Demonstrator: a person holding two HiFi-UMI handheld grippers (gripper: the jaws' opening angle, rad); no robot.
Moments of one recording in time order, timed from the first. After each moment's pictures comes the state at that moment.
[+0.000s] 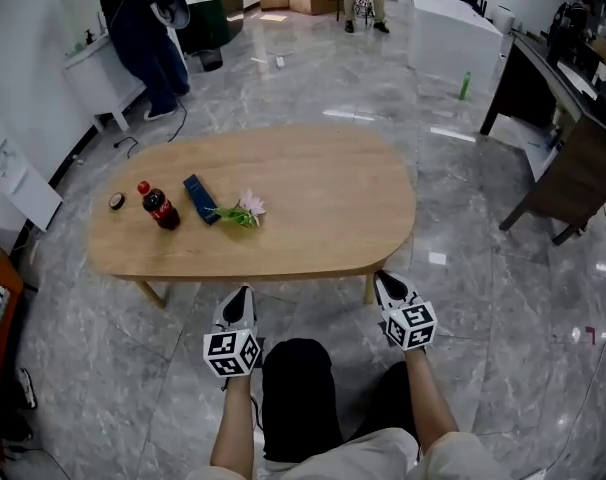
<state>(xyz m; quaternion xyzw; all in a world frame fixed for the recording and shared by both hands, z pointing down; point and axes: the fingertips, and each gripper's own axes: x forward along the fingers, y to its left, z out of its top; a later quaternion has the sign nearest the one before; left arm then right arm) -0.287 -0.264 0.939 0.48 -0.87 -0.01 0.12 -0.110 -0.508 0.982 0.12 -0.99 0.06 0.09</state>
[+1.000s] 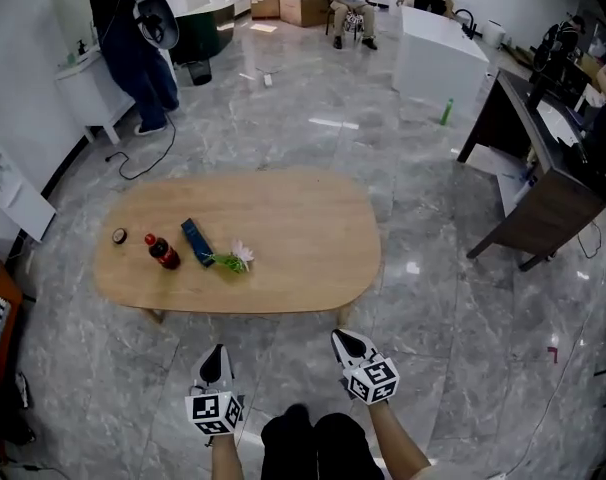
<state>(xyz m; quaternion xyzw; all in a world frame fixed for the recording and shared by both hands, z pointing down) -0.229 -0.206 0.787 0.44 -0.89 0.04 0.15 -0.088 -0.419 0.860 0.05 -0.98 0.14 0.11</state>
